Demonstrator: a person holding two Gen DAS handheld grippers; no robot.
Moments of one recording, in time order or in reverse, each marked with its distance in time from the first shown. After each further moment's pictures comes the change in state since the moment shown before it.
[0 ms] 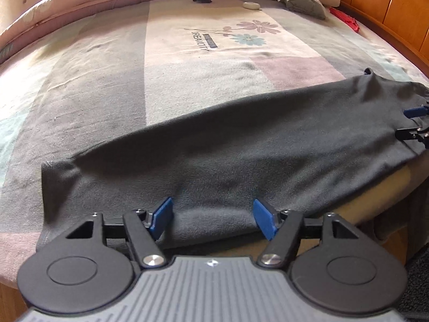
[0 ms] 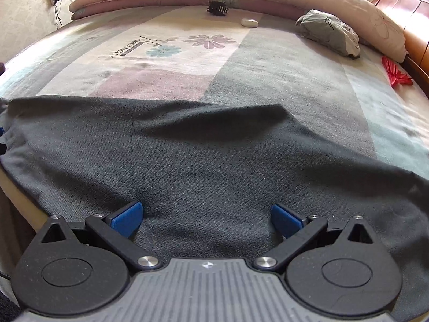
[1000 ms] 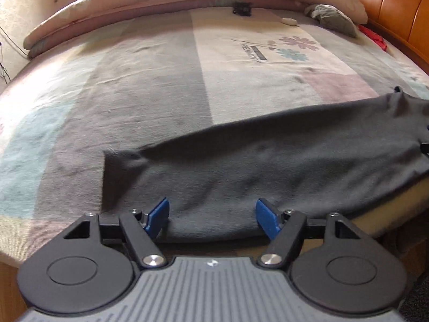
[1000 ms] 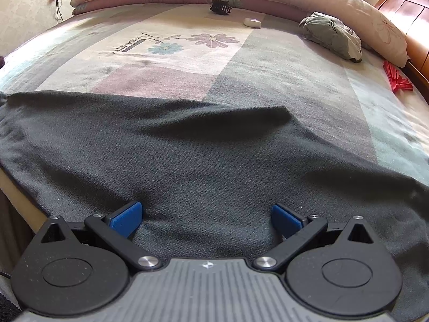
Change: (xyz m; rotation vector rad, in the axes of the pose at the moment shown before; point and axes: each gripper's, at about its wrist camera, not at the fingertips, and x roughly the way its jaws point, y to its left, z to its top) left arm -0.014 0.047 -0.021 -0.082 -0.078 0.082; right arm 0.001 0.004 0.002 -0.015 0.006 -0.015
